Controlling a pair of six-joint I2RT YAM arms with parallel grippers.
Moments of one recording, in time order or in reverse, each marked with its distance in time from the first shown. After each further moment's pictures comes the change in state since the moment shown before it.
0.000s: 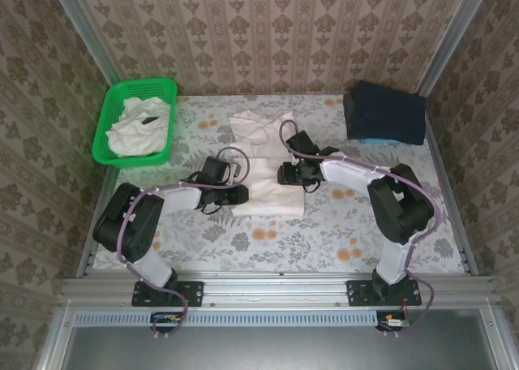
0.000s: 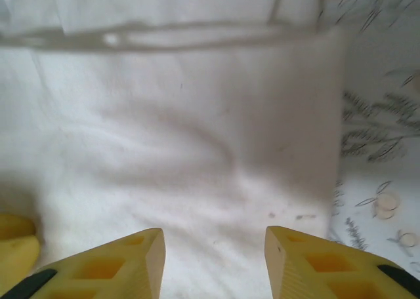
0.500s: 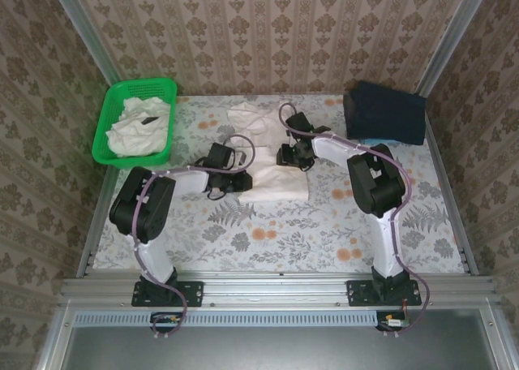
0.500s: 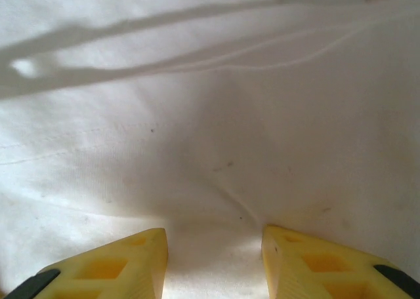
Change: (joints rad) left arm 0.032 0.181 0.140 0.070 0.093 0.029; right arm -0.082 0.331 0.302 -0.085 -0.104 -0.026
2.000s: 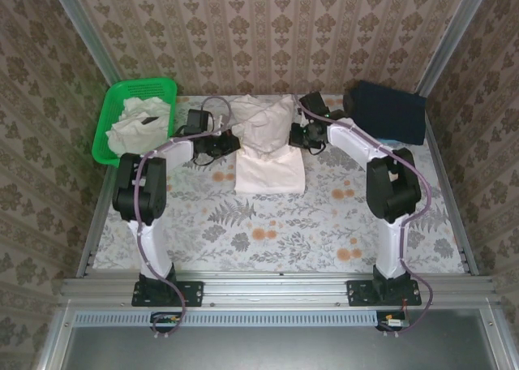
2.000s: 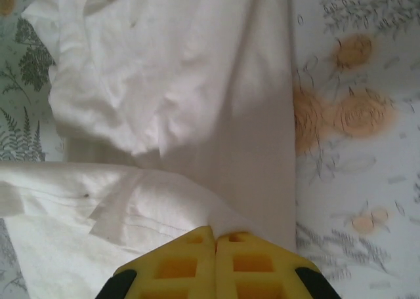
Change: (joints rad) left arm 0.237 0.197 0.421 -0.090 0.268 -0.090; right arm -0.090 -0.061 0.170 -0.114 -0.023 -0.007
